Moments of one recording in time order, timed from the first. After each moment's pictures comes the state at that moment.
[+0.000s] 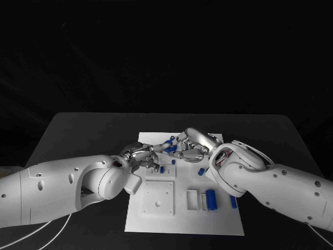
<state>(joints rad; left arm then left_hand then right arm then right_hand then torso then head) 1.26 -0.81 -0.21 1.58 -0.03 -0.34 0.13 1.08 0.00 0.17 0.01 0.06 1.32 -0.01 0.07 0.25 1.47 -0.08 0.65 0.47 1.38 -0.13 1.20 0.67 0.02 1.26 -0.14 0.44 1.31 1.07 -0.65 0.12 1.56 -1.40 -0.38 -0.14 1.18 -0.05 0.51 -0.14 0.11 1.18 0.07 0.06 0.07 1.35 -0.03 1.06 1.14 1.42 -0.08 1.09 1.24 0.09 1.36 -0.10 0.46 1.16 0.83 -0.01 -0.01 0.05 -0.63</state>
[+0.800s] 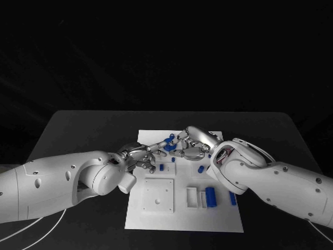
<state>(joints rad) 1.26 -0.83 -0.21 1.54 -0.11 -0.25 0.04 1.01 -0.06 0.03 0.13 0.13 1.24 0.02 0.07 0.31 1.46 -0.07 0.65 0.50 1.34 -0.12 1.20 0.59 0.02 1.26 -0.14 0.43 1.31 1.07 -0.66 0.12 1.55 -1.38 -0.36 -0.11 1.18 -0.04 0.50 -0.14 0.12 1.18 0.07 0.06 0.07 1.35 -0.03 1.06 1.15 1.42 -0.08 1.09 1.24 0.09 1.38 -0.10 0.48 1.19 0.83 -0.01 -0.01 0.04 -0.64</state>
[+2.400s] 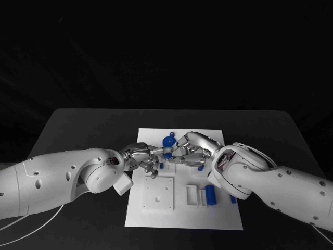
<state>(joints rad) 1.26 -0.83 -0.21 1.51 -0.27 -0.03 0.06 0.94 0.06 -0.02 0.07 0.36 0.86 -0.02 0.76 0.87 1.30 -0.07 0.82 0.50 1.26 -0.12 1.30 0.49 0.01 1.22 -0.13 0.43 1.31 1.05 -0.68 0.11 1.58 -1.32 -0.32 -0.08 1.18 -0.03 0.48 -0.15 0.14 1.18 0.07 0.06 0.07 1.35 -0.03 1.07 1.15 1.42 -0.08 1.09 1.24 0.09 1.38 -0.10 0.48 1.23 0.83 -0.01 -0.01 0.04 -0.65</state>
